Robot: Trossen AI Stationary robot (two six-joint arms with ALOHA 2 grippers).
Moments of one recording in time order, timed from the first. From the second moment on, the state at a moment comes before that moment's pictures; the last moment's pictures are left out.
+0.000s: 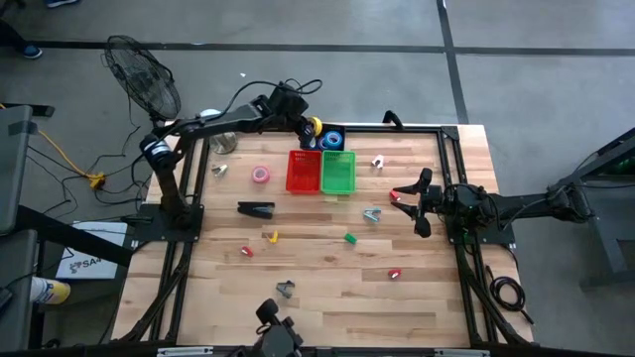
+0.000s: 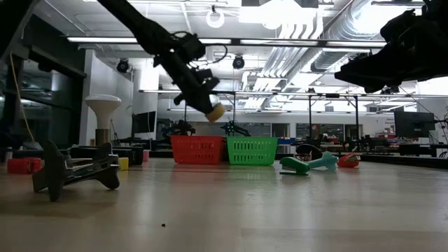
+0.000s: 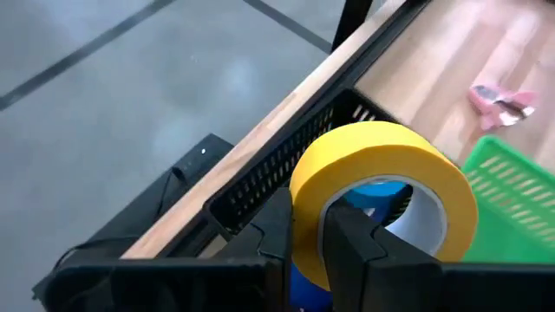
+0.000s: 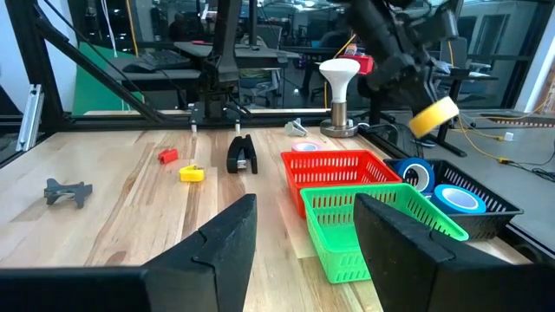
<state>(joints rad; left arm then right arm) 0.67 1.80 1.35 -0.22 0.02 -0.05 0.00 0.29 0.01 0.24 0.20 -0.03</state>
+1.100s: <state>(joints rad) 0.66 1.89 1.35 -0.08 0.04 0.41 0.00 0.29 0.01 0.24 0.20 -0.03</state>
